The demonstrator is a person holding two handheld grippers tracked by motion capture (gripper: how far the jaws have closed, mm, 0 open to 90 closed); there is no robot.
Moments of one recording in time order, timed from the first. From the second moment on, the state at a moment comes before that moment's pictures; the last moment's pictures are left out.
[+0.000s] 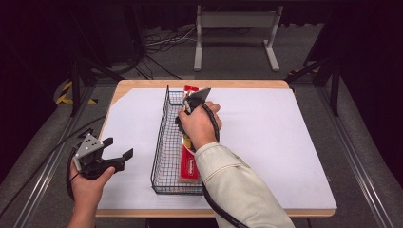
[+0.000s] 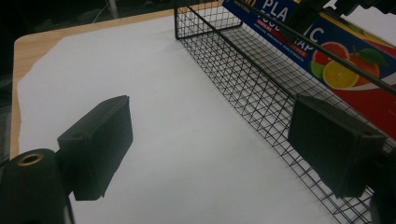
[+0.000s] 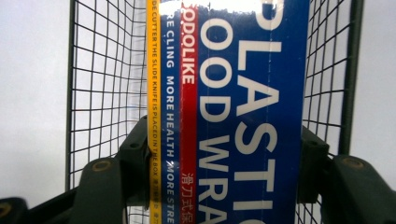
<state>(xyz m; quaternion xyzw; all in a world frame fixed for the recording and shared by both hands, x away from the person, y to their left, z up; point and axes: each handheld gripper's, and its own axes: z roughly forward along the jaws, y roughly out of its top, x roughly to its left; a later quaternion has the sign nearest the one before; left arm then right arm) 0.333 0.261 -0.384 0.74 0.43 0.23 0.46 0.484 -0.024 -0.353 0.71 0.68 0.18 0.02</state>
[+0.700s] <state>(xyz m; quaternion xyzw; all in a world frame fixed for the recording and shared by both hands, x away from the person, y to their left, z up) 0.332 0.264 -0.383 0.74 0.43 0.23 0.47 0.488 -0.013 -0.370 0.71 0.69 0.14 0.03</state>
